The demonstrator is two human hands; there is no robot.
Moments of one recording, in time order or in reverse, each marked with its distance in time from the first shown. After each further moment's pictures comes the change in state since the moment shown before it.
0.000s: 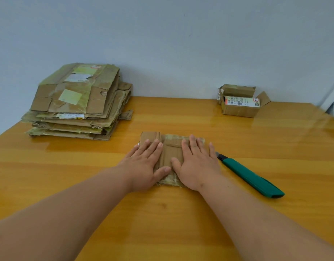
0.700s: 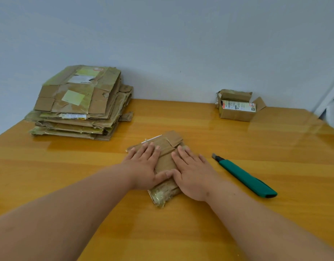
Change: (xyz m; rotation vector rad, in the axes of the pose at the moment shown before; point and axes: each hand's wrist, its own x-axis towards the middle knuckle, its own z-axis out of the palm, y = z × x) left_hand -0.004 0.009 -0.006 -0.053 -0.095 -0.077; right_hand -0.018 0.009 0.001 0.028 -0.124 -0.247
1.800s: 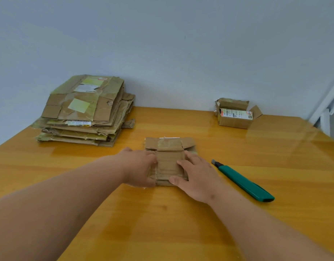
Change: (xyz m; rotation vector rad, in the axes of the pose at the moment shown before) left_hand -0.017 -0.013 -0.045 0.225 -0.017 0.120; right_hand -0.016 -0.006 -0.016 0.136 0.132 0.081
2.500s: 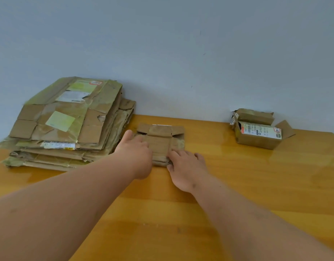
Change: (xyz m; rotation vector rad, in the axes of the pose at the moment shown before) left_hand 0.114 -0.064 -0.020 0.311 0.148 -0.192; right_hand 0.158 -0.013 -0.007 -0.074 -0.002 -0.047
